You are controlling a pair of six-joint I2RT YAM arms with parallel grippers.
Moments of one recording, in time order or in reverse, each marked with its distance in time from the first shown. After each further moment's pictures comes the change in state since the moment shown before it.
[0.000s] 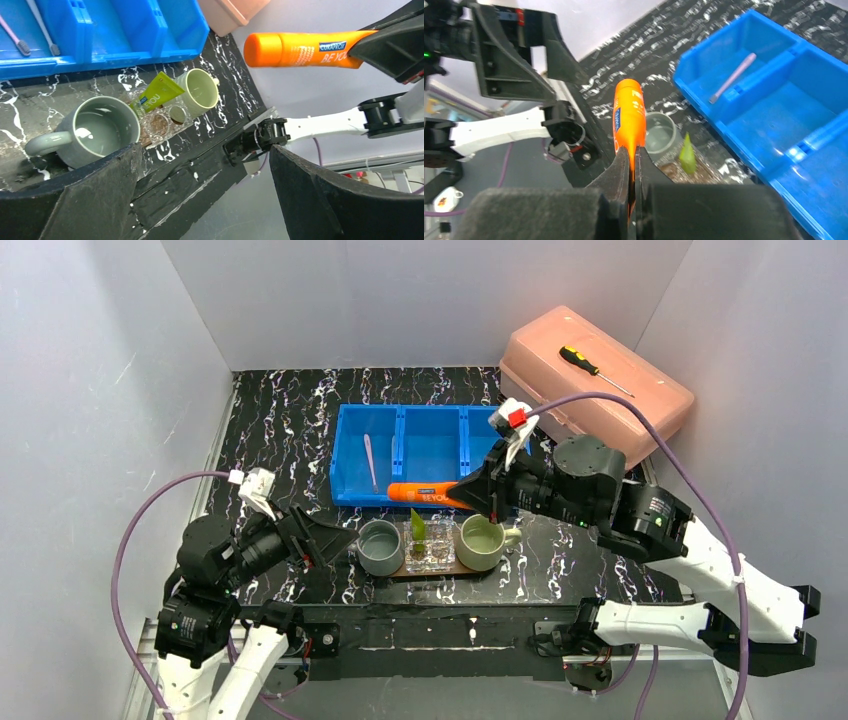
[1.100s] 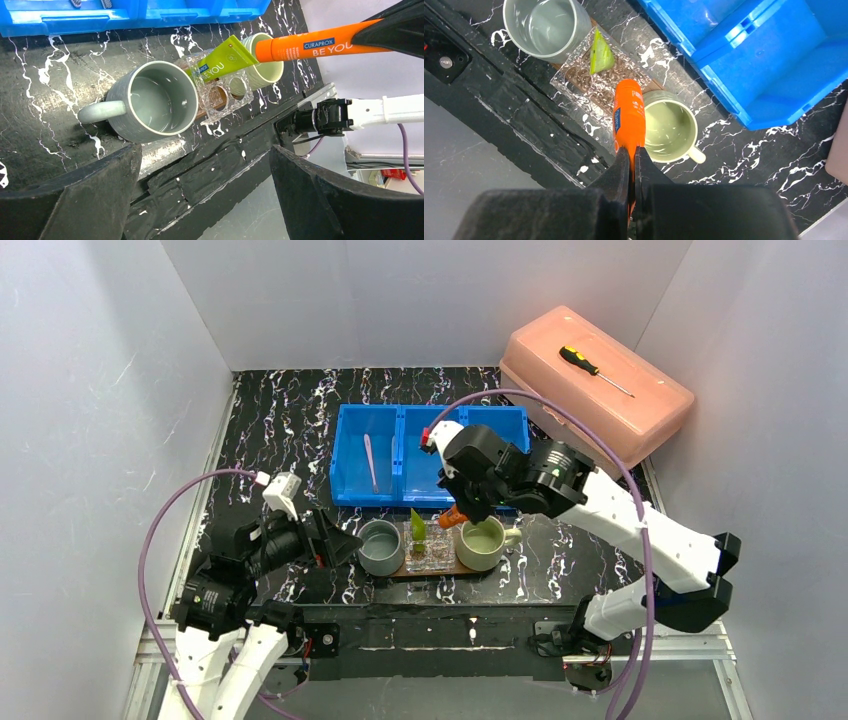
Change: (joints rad) left arm 0.000 0.039 -0.129 -0.090 -0.071 0.184; right arm -0.001 0.406 0.321 -0.651 0.237 -0.106
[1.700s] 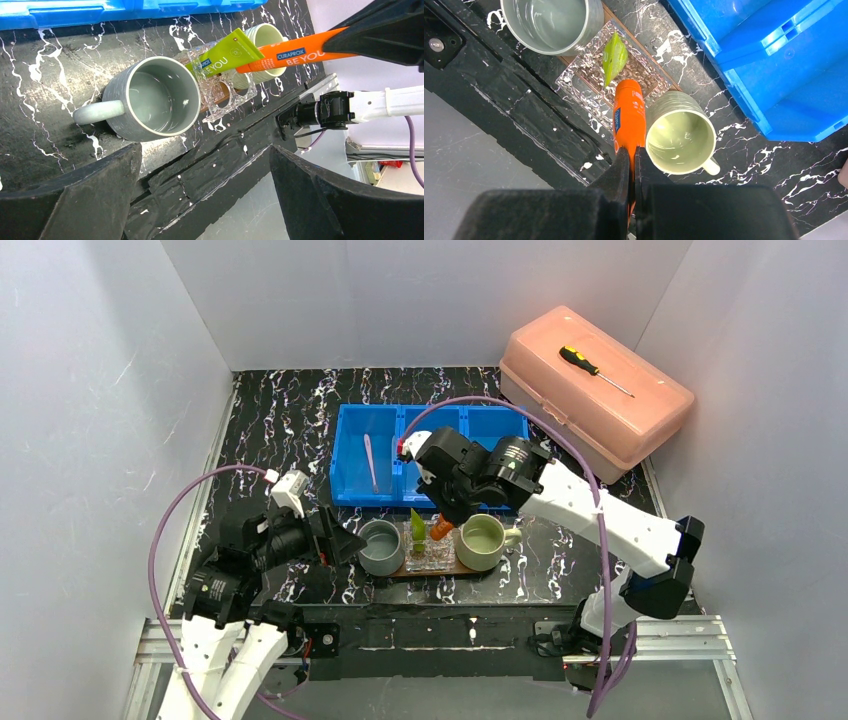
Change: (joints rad) left arm 0.000 0.055 -0.032 0.024 0.032 0.027; right arm -0.002 0.140 0.024 0.000 -0.076 -0.022
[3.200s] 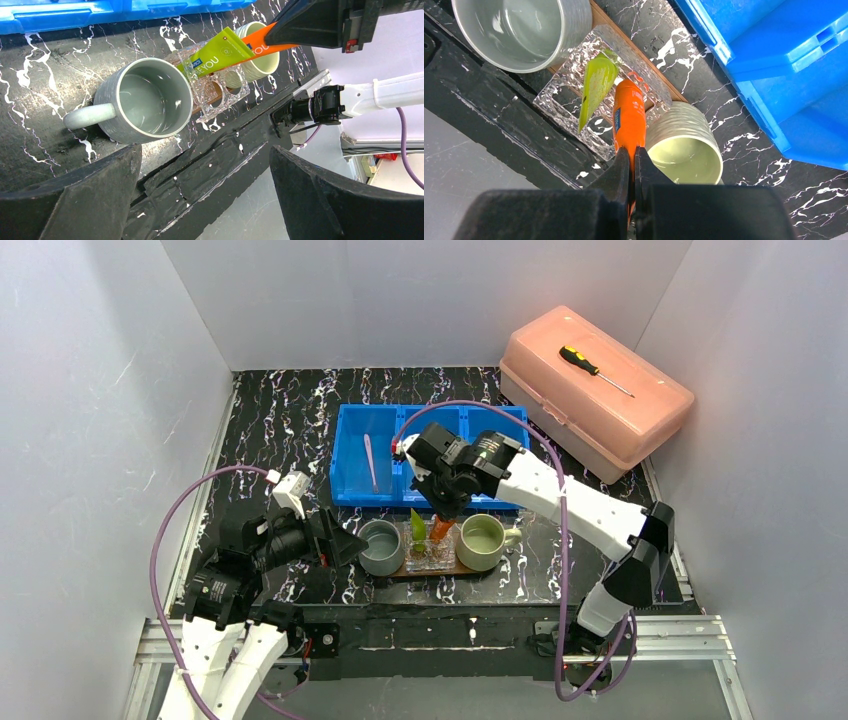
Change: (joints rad) left arm 0.000 -0.015 -0.013 0.024 0.040 0.000; right arm -0.092 0.101 -0.065 0.078 -0.093 -0.041
